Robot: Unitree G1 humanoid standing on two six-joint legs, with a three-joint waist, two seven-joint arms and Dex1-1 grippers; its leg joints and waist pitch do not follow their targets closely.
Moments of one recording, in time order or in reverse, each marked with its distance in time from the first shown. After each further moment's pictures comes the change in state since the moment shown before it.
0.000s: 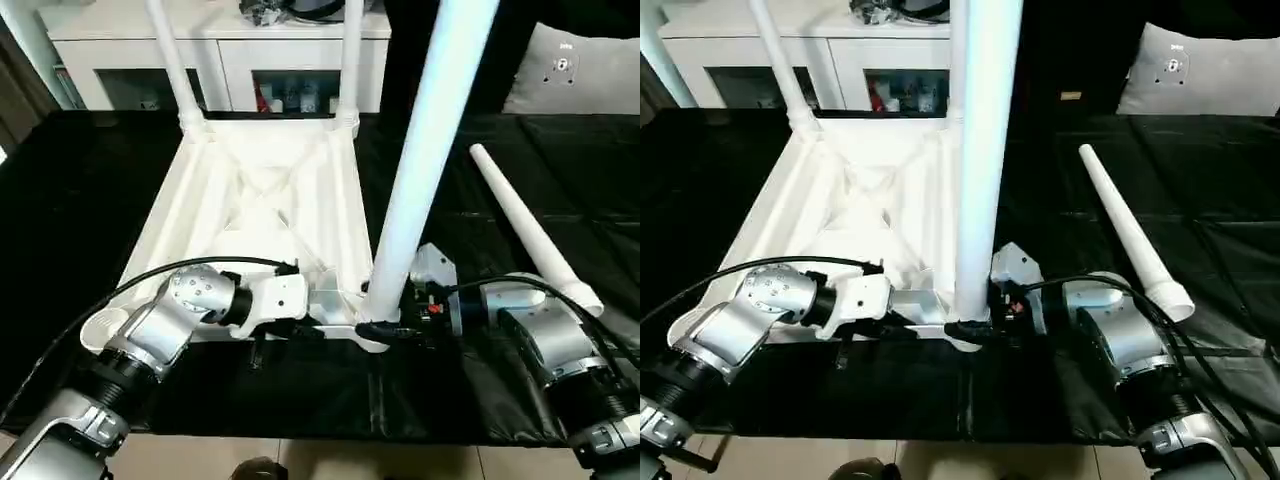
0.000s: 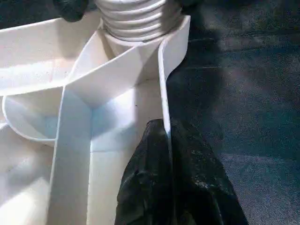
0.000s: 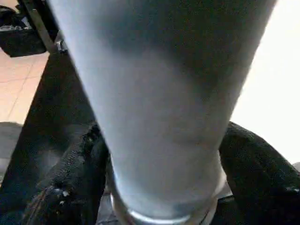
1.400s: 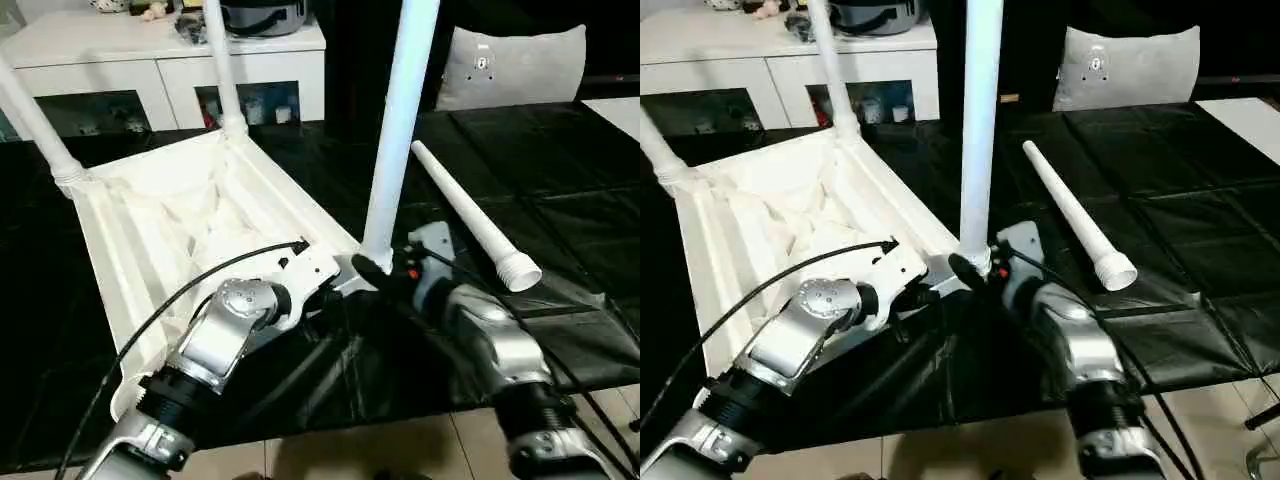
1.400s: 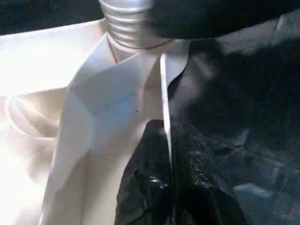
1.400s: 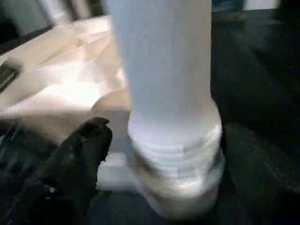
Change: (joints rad) left arm 0.030 -0.244 0.118 -0.066 0.065 0.419 0.470; right arm 0.055 0.233 -0.222 0.059 0.002 0.059 -0.513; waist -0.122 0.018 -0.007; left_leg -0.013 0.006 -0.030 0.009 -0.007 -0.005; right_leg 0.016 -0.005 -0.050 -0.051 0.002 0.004
